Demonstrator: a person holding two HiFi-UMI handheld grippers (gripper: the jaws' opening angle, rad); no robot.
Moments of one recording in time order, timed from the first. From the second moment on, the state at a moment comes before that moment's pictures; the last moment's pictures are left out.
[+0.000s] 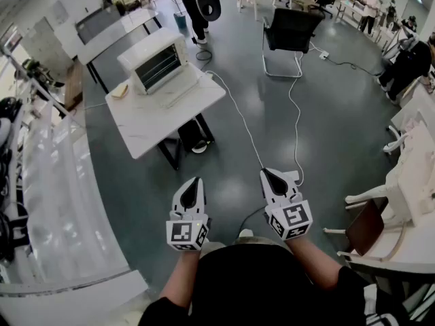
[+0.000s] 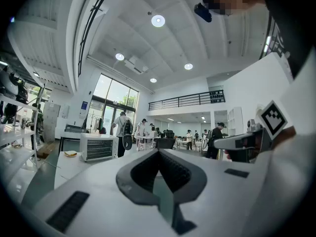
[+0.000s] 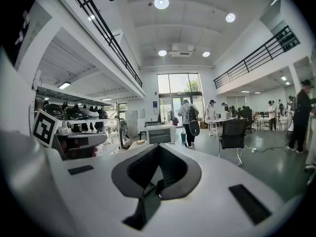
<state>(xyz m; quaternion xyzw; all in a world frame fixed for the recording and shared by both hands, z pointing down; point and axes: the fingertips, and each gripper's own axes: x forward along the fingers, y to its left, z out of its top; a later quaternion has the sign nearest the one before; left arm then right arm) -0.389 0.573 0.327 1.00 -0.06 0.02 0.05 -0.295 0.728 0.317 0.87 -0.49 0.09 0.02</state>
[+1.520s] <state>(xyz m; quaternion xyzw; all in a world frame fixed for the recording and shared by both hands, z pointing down) -0.130 0.402 0.371 0.99 -0.02 0.05 0.12 -0.070 0.554 0.371 0.85 -0.49 0.16 0.05</state>
